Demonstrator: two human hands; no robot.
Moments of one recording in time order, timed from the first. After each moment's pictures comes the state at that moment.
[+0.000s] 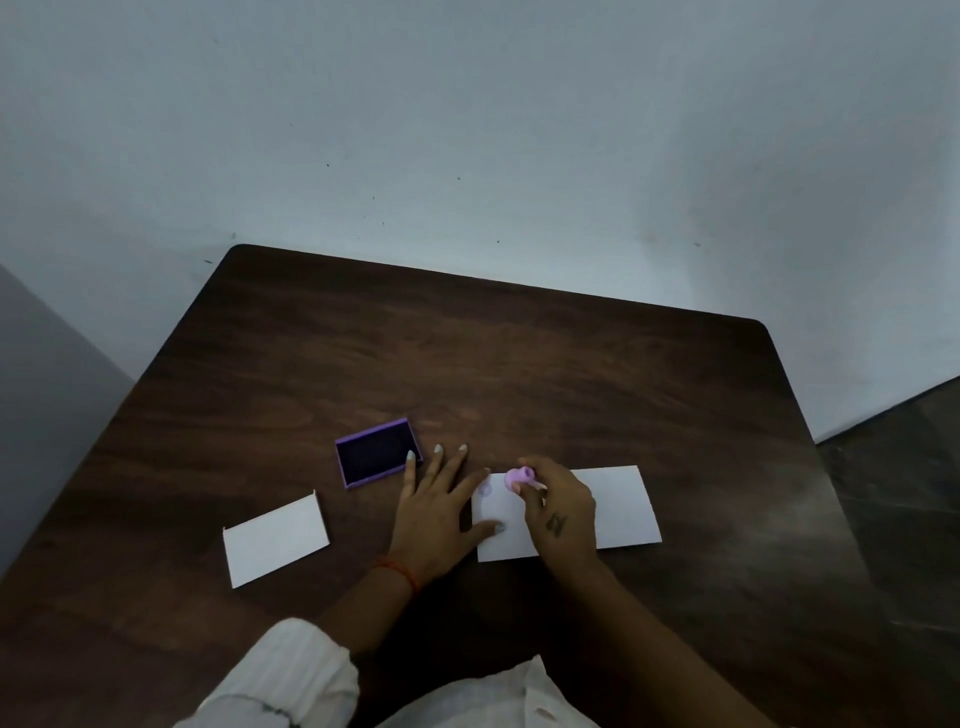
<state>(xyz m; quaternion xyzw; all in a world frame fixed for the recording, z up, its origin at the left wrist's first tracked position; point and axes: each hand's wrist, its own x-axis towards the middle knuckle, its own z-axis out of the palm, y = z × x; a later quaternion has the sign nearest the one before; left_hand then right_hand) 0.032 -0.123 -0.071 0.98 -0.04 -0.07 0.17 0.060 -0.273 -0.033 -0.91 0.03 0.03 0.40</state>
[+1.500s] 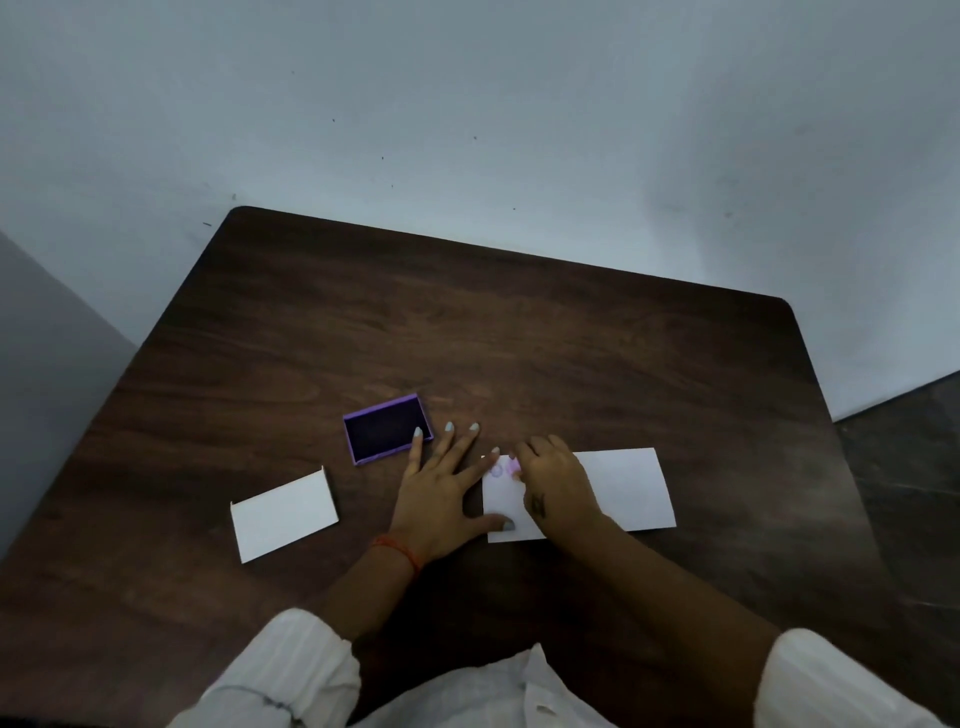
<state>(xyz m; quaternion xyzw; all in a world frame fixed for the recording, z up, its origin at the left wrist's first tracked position) 0.032 -0.113 -0.080 0.98 -0.07 -0.10 0.16 0.081 -0.269 -0.032 -0.95 -0.25 0.13 0.10</state>
